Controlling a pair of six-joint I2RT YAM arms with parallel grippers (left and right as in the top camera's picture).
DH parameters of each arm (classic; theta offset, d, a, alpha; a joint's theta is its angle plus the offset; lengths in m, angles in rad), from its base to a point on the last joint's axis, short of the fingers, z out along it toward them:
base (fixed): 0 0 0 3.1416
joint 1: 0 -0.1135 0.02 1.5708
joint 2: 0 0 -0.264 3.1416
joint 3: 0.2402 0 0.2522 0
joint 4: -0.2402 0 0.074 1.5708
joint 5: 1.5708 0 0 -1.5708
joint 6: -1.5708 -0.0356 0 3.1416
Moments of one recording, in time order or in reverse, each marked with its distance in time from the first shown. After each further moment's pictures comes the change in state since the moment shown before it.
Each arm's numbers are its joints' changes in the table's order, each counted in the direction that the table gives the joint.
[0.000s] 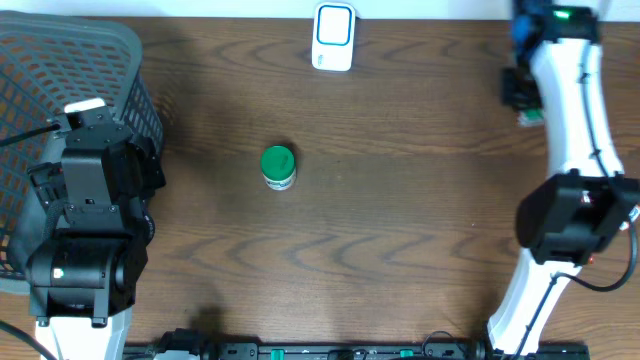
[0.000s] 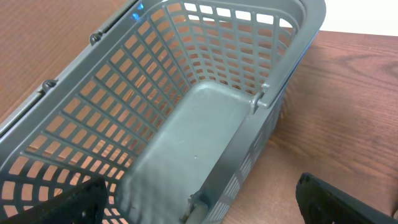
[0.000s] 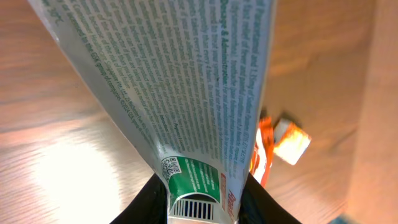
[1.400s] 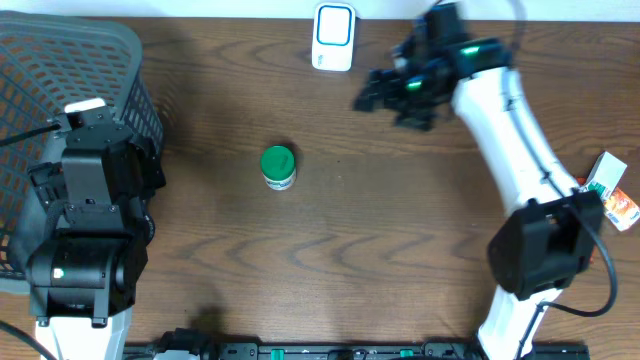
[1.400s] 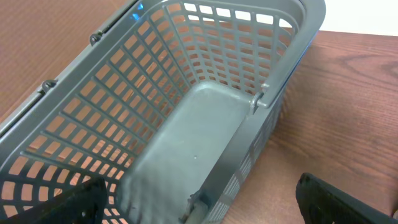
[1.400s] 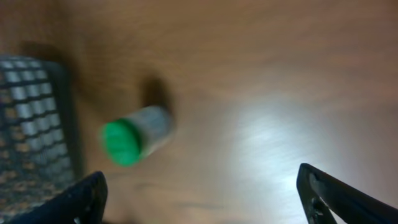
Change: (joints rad) left arm 0.000 0.000 0.000 0.000 0.000 0.000; right arm -0.357 -0.167 -0.306 0.369 -0.870 -0.452
